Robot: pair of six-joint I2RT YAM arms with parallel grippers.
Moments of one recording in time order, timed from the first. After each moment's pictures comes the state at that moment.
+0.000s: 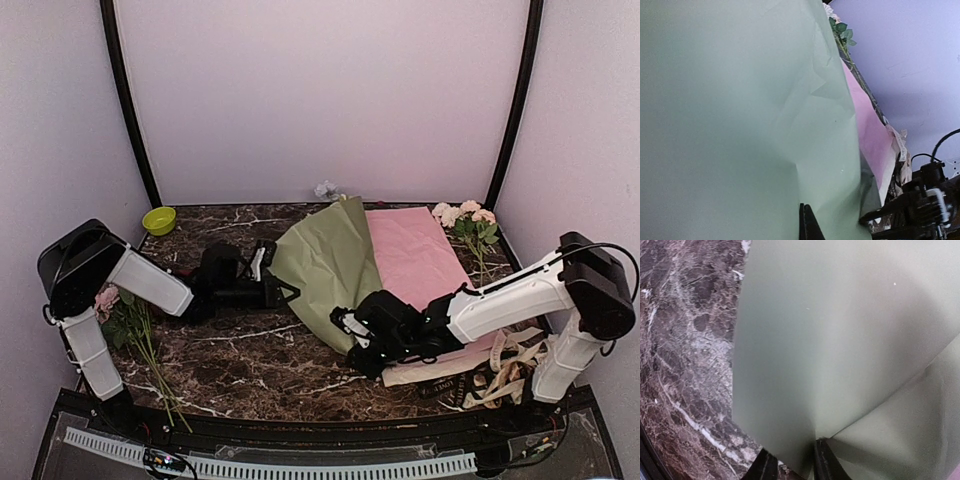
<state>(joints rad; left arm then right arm) -0.64 1.79 0.70 0.66 0.46 -0.62 1.13 1.67 0.81 -0.12 0.05 0.26</state>
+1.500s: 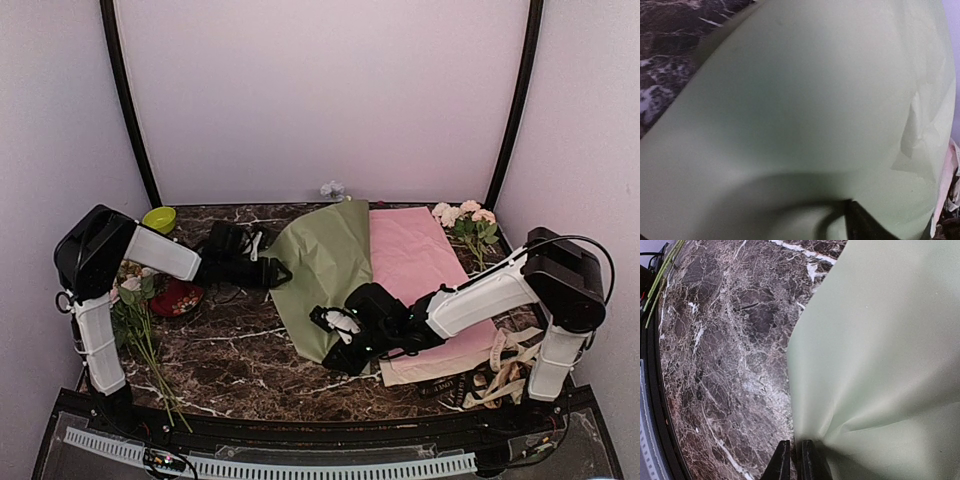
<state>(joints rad) -0.49 1.97 1.01 0.27 0.40 -0.41 1.07 1.82 0.86 0.08 -0.26 0.22</state>
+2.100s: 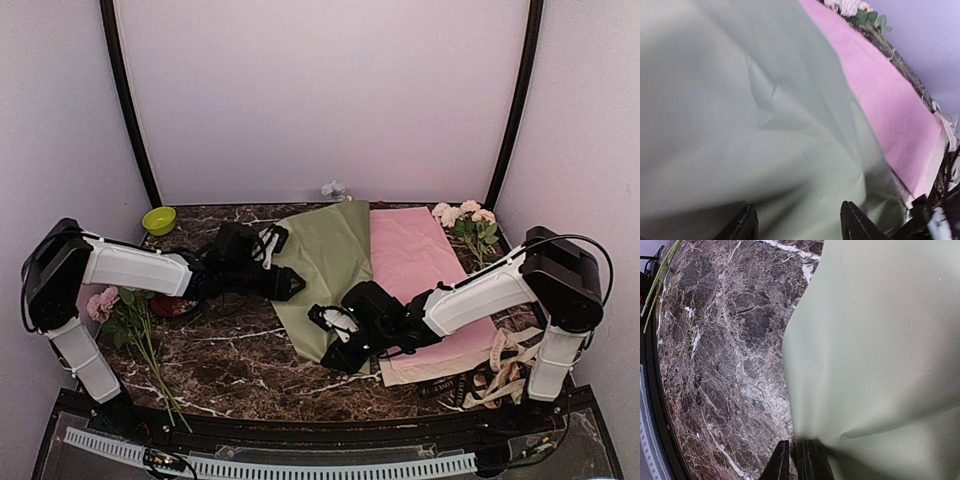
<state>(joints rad) -0.72 1.63 0.92 0.12 0.14 -0.35 1.07 1.83 0.90 0.04 -0.25 0.24</state>
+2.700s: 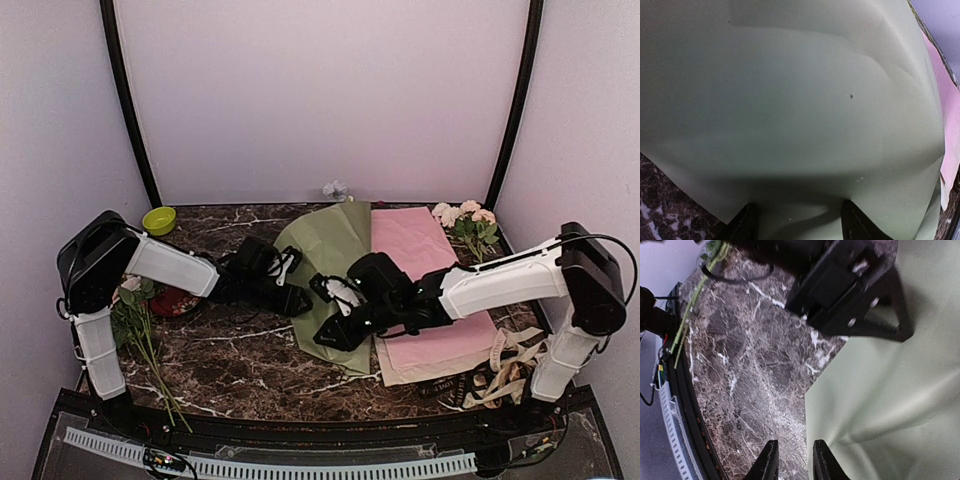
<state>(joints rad) -0.72 1.91 1.01 0.09 0.23 -0.35 1.05 1.73 0.97 -0.05 -0.24 0.29</state>
